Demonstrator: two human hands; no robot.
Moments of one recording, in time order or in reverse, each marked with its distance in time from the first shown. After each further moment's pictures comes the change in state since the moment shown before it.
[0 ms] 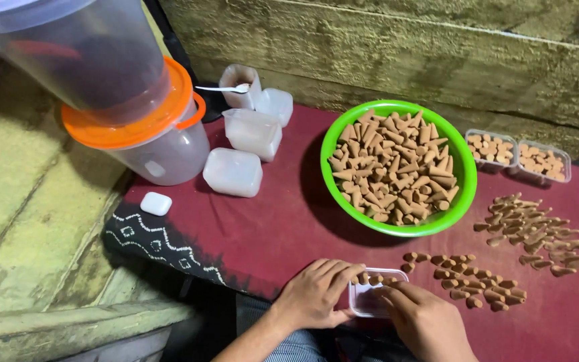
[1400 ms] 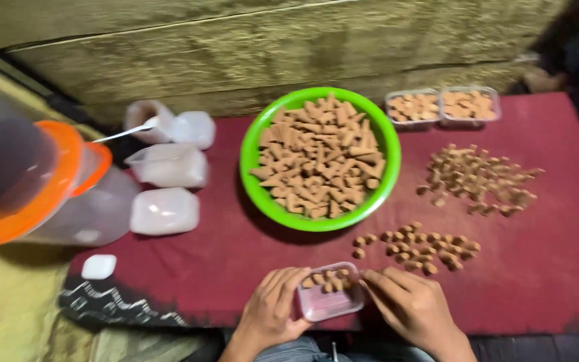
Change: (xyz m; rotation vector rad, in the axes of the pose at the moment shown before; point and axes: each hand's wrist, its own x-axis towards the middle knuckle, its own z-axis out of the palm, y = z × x) left_hand 0.004 -0.005 0.003 -0.002 -0.045 -0.001; right_hand -0.018 0.028 -0.022 0.281 0.288 0.001
